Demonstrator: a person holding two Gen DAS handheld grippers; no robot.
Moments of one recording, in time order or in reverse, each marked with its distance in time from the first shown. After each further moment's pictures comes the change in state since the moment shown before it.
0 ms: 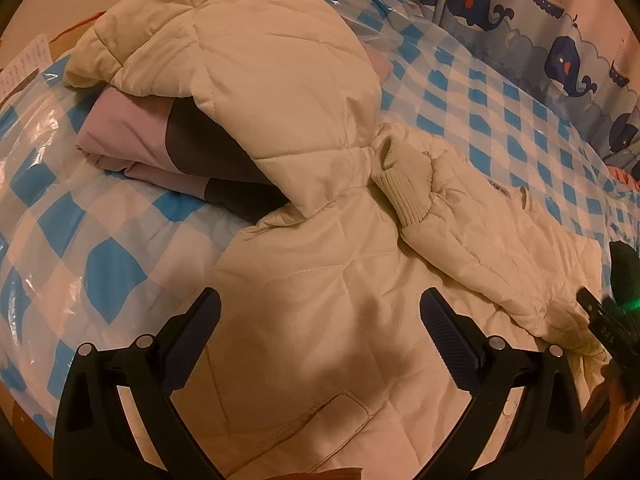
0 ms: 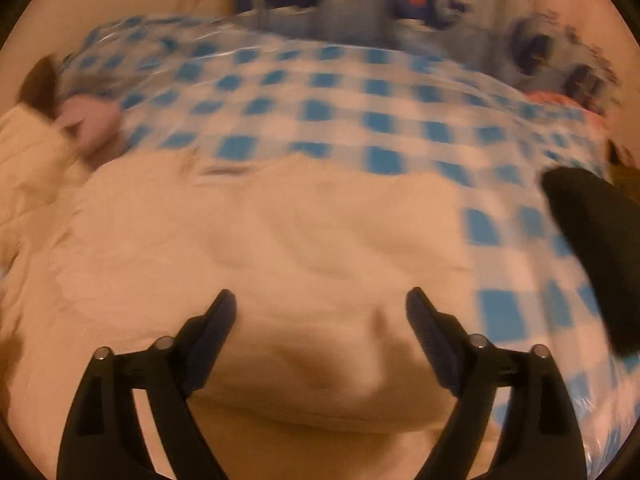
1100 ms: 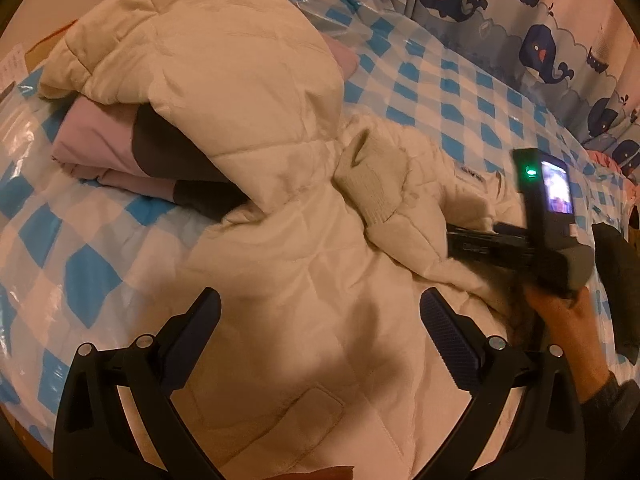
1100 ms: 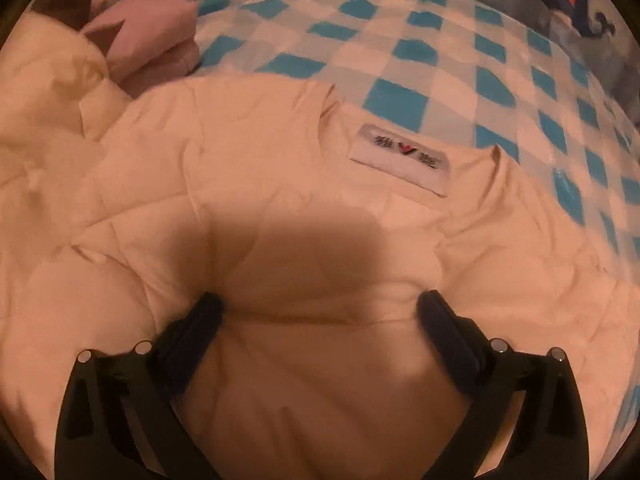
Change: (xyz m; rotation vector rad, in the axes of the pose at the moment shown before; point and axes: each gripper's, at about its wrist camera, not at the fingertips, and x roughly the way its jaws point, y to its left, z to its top) left arm -0.001 -0.015 -0.002 0.059 0.004 -0.071; right arm 0.095 0.145 0.053 -0.219 0.237 0.230
